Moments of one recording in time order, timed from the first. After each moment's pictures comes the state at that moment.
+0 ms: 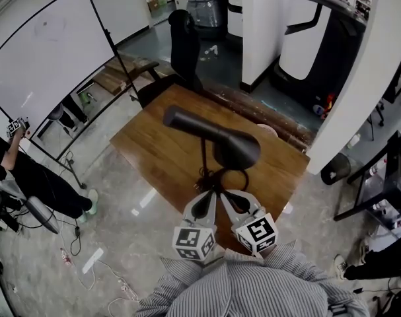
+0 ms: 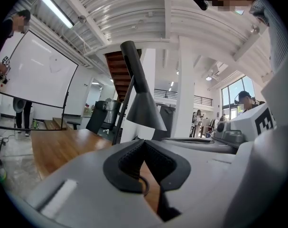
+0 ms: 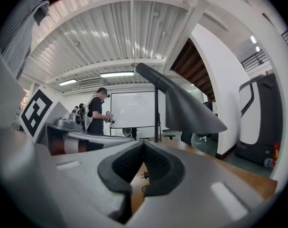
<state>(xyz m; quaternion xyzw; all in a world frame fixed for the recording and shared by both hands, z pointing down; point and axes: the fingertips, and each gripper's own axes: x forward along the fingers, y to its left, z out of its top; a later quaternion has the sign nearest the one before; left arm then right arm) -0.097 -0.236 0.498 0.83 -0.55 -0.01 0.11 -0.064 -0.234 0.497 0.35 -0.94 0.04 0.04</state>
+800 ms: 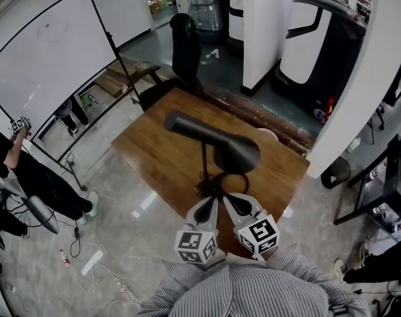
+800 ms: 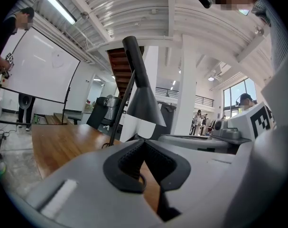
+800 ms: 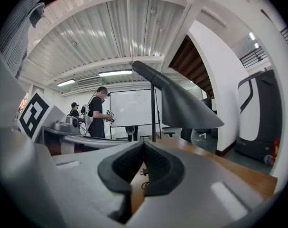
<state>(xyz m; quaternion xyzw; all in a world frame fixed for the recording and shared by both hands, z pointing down) -0.090 -0.232 0.511 0.83 -0.55 0.00 0.13 -0.055 -0.236 0.505 0.35 -0.93 0.06 0.05</state>
